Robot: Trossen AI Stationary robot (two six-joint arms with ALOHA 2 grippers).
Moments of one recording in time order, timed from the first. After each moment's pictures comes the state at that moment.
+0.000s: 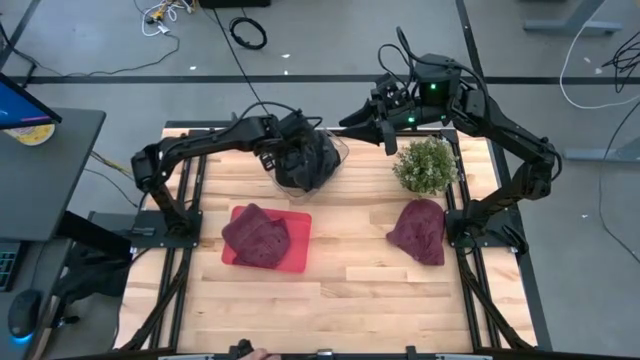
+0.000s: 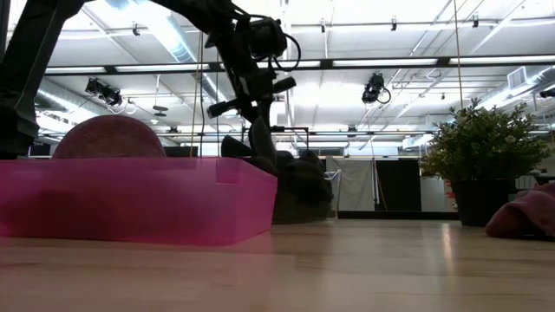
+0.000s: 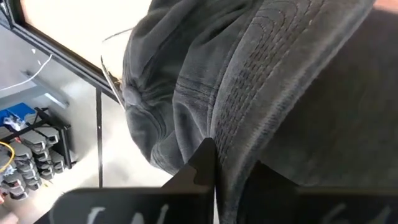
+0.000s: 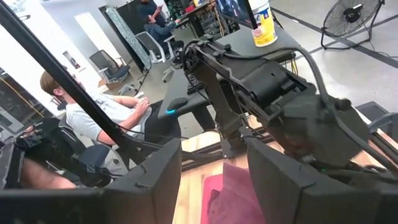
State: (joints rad) left arm 0.40 1.73 1.50 -0.80 -0.20 1.63; right arm -0.33 1.47 1.89 -0.64 -0.46 0.36
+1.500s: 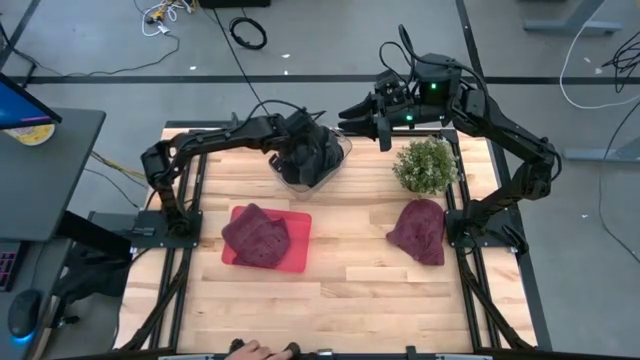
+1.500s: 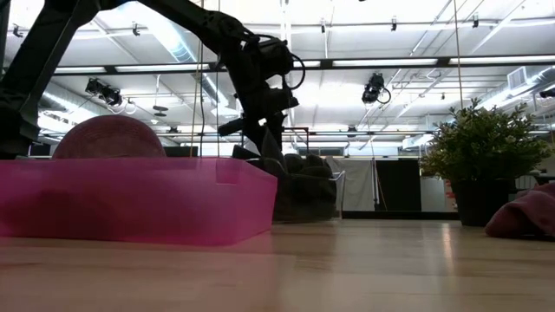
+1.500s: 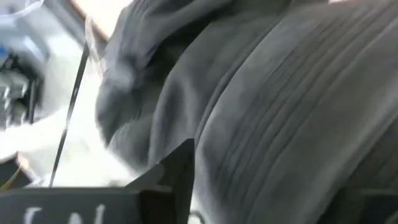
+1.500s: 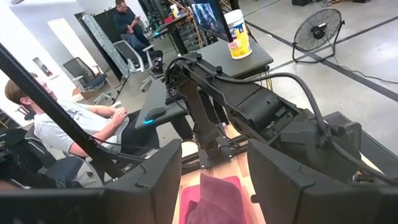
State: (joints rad) left arm 0.44 1.81 1.49 -0.69 -0.20 1.37; right arm -0.33 1.47 1.89 -0.62 -0.36 0.33
